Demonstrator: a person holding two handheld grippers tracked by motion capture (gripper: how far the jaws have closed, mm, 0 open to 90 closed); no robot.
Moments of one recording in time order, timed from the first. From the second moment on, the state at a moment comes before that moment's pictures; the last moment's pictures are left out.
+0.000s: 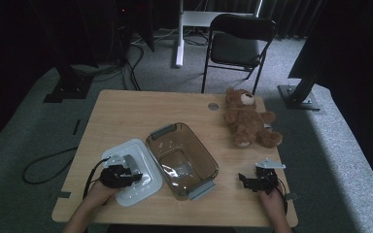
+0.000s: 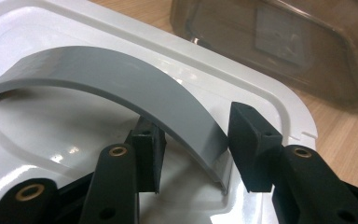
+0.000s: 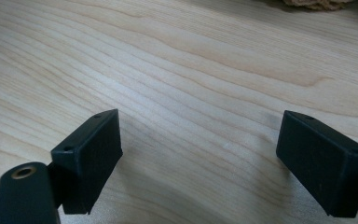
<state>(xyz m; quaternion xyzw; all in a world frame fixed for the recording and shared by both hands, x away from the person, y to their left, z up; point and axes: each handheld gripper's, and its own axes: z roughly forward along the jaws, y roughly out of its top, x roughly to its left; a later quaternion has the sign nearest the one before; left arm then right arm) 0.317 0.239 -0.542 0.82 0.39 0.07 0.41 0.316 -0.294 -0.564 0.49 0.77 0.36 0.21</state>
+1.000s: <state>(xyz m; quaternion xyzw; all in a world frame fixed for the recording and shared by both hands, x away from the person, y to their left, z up) 0.285 0.291 -0.535 0.77 0.47 0.18 0.39 0.316 -0.294 -0.564 0.49 0.77 0.36 0.21</state>
